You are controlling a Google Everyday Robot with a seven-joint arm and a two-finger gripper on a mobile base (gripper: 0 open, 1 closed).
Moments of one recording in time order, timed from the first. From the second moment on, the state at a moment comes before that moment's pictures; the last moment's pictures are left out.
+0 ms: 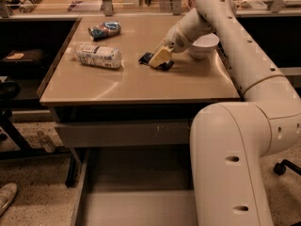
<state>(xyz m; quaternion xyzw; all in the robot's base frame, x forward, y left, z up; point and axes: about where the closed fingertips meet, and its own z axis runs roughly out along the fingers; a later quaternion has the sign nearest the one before) 0.773 -0.043 0.819 -0.57 0.73 0.22 0.29</state>
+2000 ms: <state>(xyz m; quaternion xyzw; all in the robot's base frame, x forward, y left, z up) 0.585 -0.117 0.856 -0.59 0.72 0.17 0.31</state>
